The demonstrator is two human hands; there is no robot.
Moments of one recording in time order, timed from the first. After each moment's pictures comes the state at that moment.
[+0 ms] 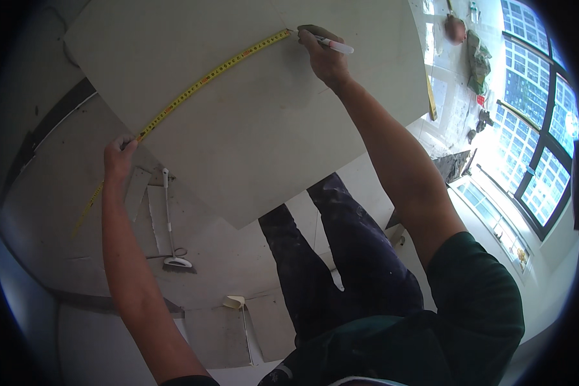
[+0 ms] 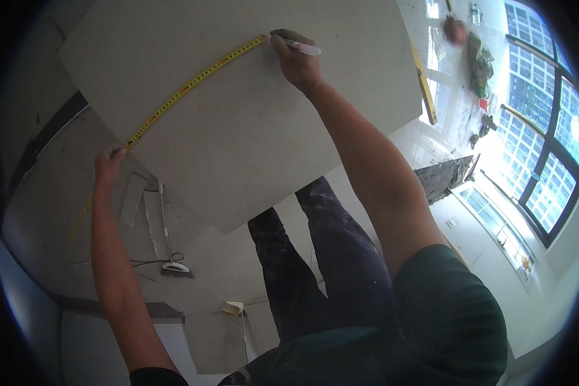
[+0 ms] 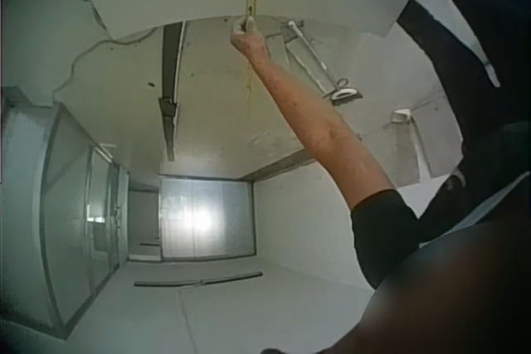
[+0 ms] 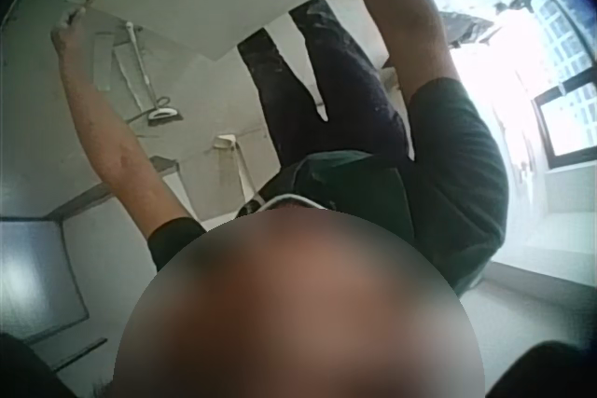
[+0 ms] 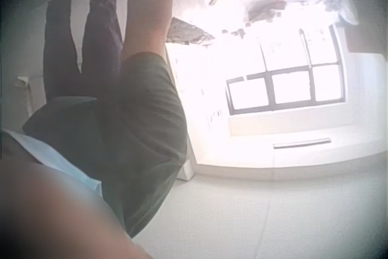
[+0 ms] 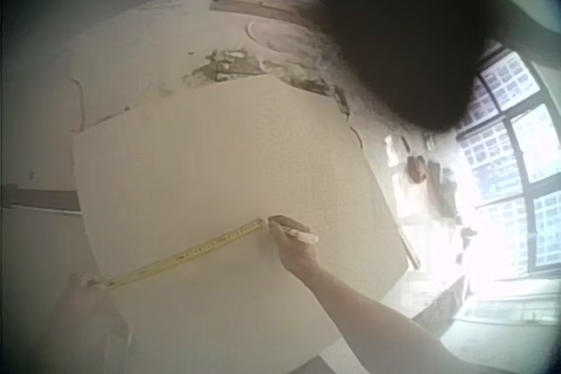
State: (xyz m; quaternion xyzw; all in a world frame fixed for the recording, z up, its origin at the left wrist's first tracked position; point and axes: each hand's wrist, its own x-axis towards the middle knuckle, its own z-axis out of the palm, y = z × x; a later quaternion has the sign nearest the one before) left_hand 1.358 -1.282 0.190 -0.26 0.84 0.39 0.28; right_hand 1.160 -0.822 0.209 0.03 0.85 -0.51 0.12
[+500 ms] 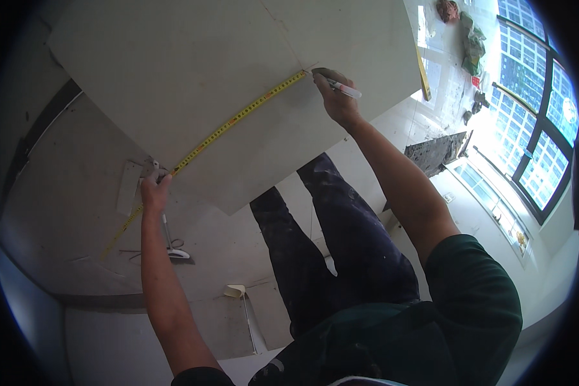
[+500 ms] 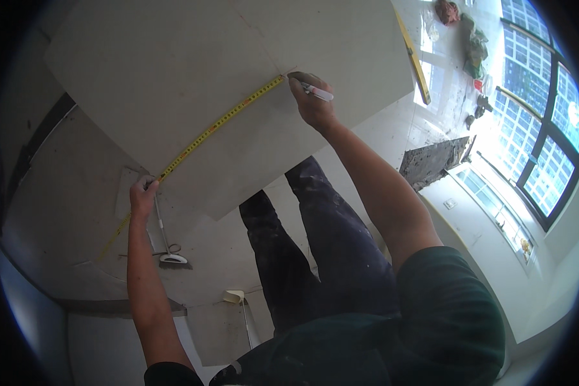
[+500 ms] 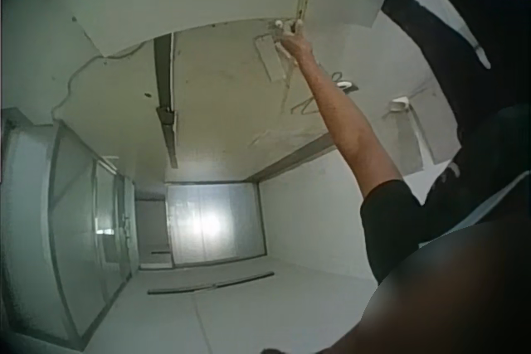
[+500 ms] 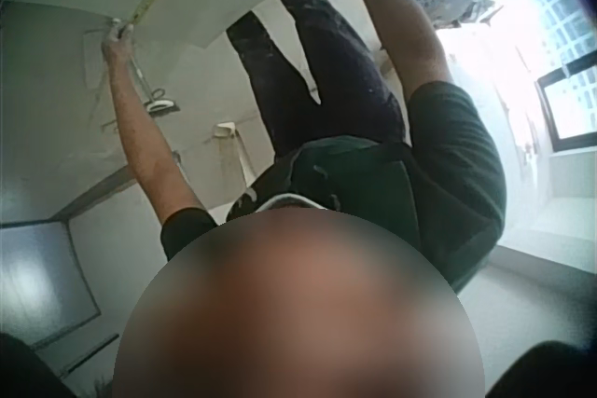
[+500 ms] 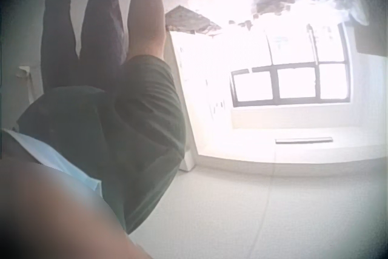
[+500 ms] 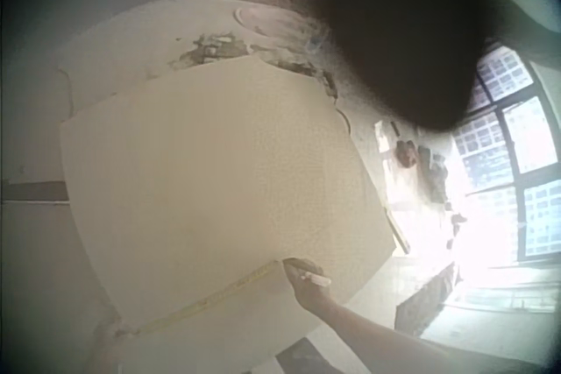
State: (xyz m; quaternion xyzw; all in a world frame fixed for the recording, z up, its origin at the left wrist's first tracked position) left_hand 1.485 -1.194 0.192 -0.27 0.80 0.41 0.35; right_hand 1.269 -0.745 0.245 -0.02 0.93 -0.34 0.17
